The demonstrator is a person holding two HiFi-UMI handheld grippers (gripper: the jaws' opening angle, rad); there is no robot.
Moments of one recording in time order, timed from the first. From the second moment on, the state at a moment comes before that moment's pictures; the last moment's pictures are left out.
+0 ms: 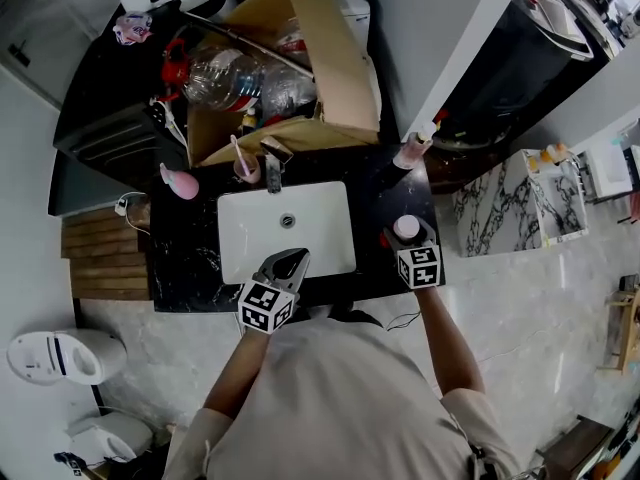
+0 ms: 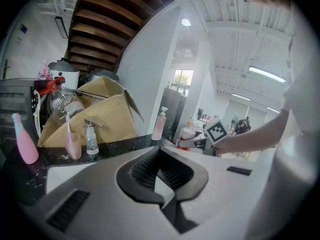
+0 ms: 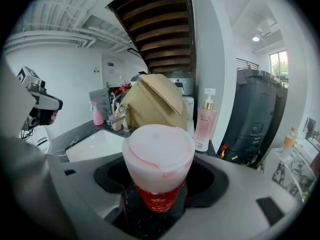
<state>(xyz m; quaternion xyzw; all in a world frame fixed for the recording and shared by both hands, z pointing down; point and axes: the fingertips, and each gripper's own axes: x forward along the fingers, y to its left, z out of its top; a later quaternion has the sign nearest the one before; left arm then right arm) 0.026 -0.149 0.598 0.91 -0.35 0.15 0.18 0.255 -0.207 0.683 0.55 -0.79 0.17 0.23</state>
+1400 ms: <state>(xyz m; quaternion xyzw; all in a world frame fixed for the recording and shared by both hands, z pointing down) 0.087 -0.153 0.571 0.94 -0.25 0.14 0.17 0.289 -0.136 0.604 0.59 -0.76 0.19 0.17</state>
